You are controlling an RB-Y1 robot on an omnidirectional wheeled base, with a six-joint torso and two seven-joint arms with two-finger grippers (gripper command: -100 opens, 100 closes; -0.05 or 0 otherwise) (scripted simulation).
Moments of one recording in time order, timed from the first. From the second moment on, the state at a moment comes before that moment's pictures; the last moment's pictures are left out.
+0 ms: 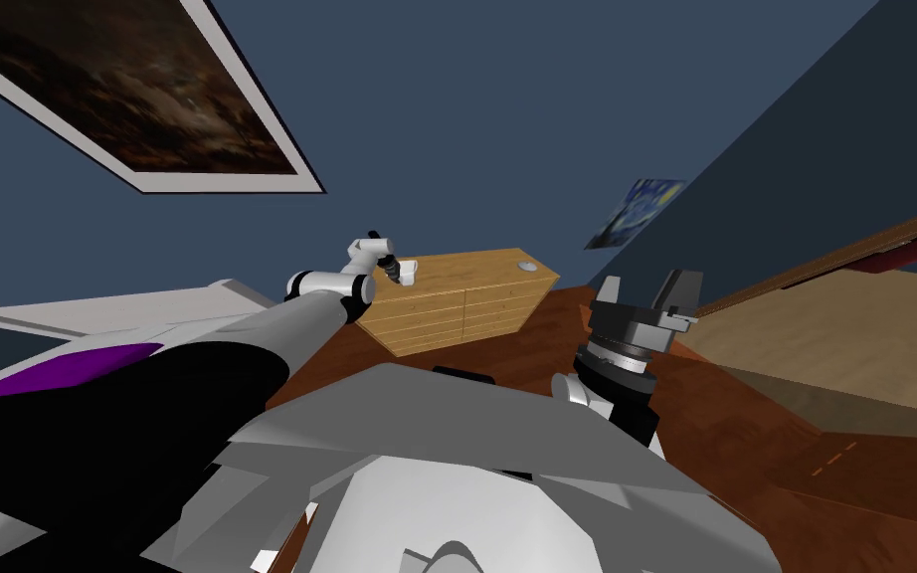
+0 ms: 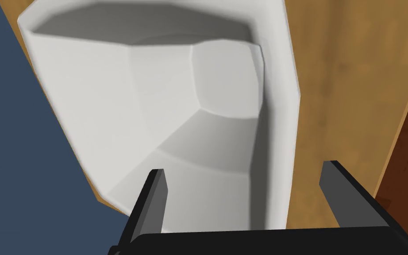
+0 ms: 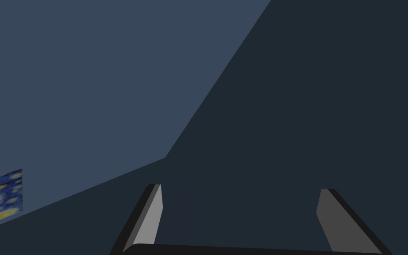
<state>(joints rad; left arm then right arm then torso) -1.04 0.64 0.25 -0.51 0.22 1.20 -0.01 0.53 0.01 -0.05 -2.37 0.01 -0.60 0.03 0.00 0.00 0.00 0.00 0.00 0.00</state>
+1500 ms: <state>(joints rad) -0.83 0.73 0.33 -0.73 0.36 1.28 0.06 0.53 0.01 -0.05 -2.37 0.01 -0.60 0.03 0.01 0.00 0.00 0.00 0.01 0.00</state>
